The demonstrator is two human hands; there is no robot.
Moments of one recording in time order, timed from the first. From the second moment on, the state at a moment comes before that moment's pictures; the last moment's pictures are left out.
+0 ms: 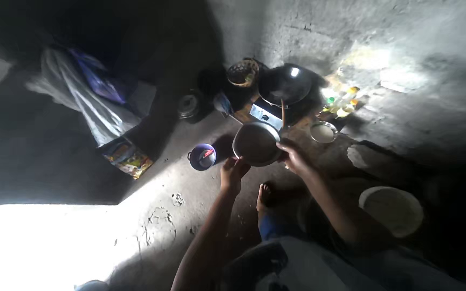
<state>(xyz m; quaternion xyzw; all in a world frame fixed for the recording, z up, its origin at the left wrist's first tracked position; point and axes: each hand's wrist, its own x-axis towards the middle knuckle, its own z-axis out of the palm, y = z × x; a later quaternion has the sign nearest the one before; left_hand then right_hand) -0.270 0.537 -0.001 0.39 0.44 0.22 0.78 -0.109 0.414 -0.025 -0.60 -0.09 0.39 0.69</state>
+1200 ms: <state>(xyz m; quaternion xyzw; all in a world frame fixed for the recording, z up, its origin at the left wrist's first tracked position) -0.031 0.843 -0.115 0.40 0.43 0.17 0.79 0.123 0.610 -0.250 -0.92 0.01 0.26 0.30</state>
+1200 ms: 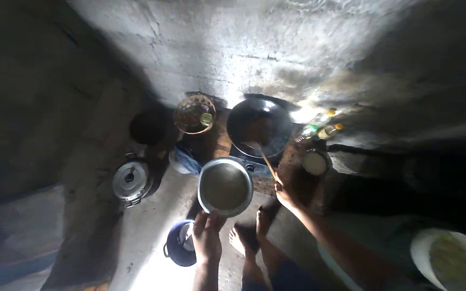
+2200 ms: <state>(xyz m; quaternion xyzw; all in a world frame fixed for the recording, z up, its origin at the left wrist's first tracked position) -0.054 0.834 -0.115 0.37 0.45 0.22 0.79 0.233 0.645 -0.242 -0.85 0.13 0.30 0.41</state>
